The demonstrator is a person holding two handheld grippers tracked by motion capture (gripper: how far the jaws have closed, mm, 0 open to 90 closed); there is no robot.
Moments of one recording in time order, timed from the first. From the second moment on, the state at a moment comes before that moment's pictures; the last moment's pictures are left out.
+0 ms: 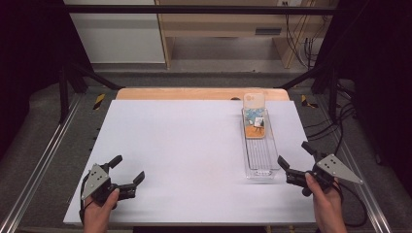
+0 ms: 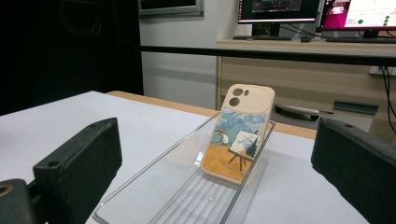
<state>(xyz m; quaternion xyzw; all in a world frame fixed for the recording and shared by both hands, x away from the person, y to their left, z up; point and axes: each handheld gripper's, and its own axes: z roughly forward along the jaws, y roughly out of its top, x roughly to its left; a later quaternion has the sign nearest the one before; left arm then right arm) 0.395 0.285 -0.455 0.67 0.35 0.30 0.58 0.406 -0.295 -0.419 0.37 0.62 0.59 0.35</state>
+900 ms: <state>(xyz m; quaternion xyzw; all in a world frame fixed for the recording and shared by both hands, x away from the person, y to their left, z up) 0.395 0.284 -0.455 0.68 0.34 0.30 0.58 0.404 -0.265 -0.431 0.33 0.63 0.61 0.34</state>
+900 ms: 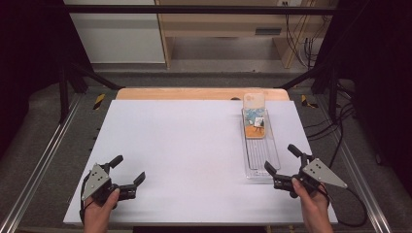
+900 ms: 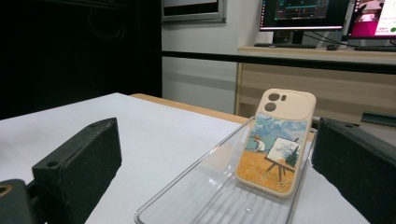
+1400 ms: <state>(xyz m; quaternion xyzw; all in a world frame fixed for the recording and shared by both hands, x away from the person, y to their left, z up) 0.395 0.284 -0.455 0.68 0.34 0.30 0.58 0.410 -0.250 -0.434 0.33 0.64 0.62 0.31</state>
